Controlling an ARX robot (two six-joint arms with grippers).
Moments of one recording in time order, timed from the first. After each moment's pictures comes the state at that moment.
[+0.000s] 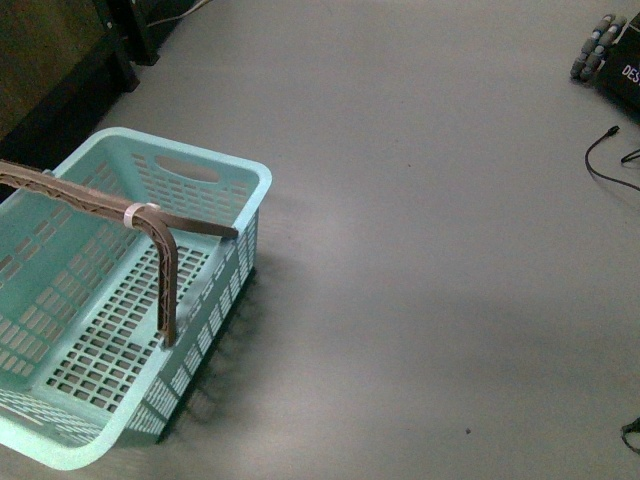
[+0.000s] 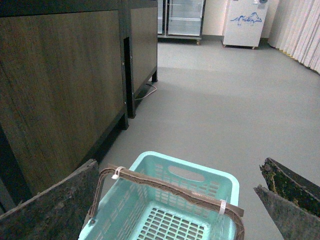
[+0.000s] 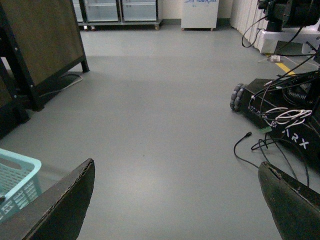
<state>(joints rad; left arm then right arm) 0.00 0.01 0.02 0.00 0.00 -0.01 0.00 0.00 0.02 0.00 0.00 0.00</state>
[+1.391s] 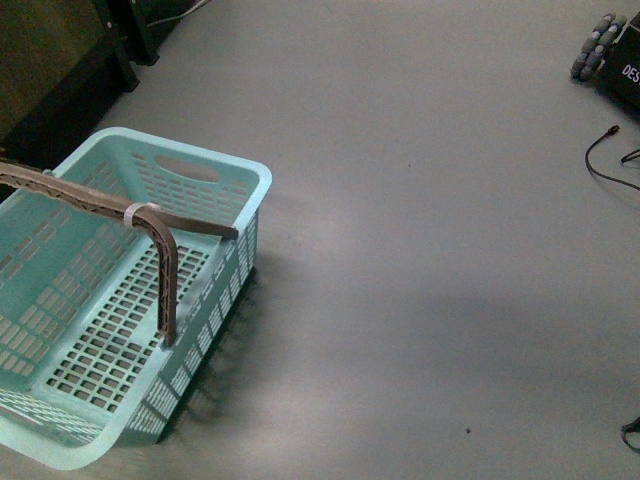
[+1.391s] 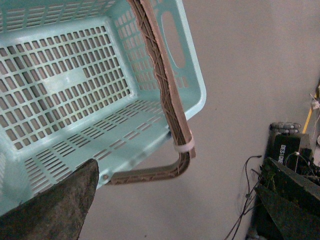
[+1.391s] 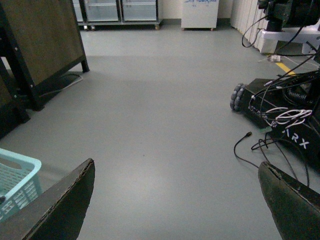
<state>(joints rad) 0.00 1.41 0.39 0.33 0.15 -1.00 0.00 0.00 0.02 0.00 0.00 0.00</state>
